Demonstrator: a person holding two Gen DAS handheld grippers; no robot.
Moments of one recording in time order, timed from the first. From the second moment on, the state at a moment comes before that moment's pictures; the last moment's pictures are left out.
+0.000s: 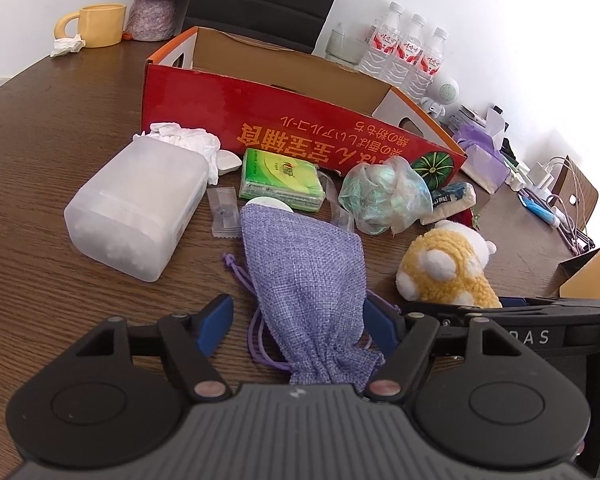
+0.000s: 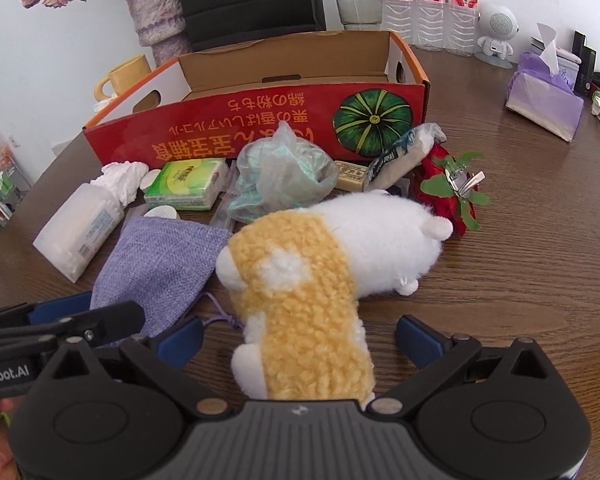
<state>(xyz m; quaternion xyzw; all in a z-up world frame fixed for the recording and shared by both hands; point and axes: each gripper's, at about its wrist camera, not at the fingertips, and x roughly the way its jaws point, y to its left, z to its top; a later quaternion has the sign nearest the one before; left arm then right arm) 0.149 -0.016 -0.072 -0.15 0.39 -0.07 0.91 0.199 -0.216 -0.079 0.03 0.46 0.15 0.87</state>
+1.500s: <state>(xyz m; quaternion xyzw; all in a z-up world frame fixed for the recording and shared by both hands) 0.120 -0.011 -0.032 -0.14 0.31 -0.08 0.94 0.154 -0.206 -0.048 -0.01 0.35 0.13 0.93</state>
